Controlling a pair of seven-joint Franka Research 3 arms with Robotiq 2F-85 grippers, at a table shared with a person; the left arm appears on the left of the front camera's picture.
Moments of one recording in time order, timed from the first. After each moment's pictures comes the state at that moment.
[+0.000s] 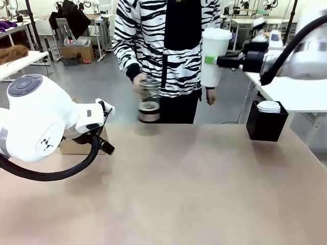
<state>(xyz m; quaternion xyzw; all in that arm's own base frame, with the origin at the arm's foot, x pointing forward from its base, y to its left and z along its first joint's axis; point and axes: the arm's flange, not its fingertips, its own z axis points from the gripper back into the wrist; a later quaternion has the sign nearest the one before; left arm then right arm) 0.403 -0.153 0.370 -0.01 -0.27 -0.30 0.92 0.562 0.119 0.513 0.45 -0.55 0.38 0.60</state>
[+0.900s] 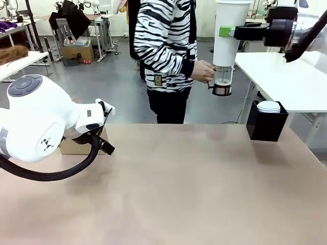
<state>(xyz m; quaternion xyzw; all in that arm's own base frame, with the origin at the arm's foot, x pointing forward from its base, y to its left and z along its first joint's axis) 0.403 -0.153 0.370 -0.01 -0.27 -0.30 0.92 0.509 0.103 0.584 0.44 -0.55 0.39 0.60</state>
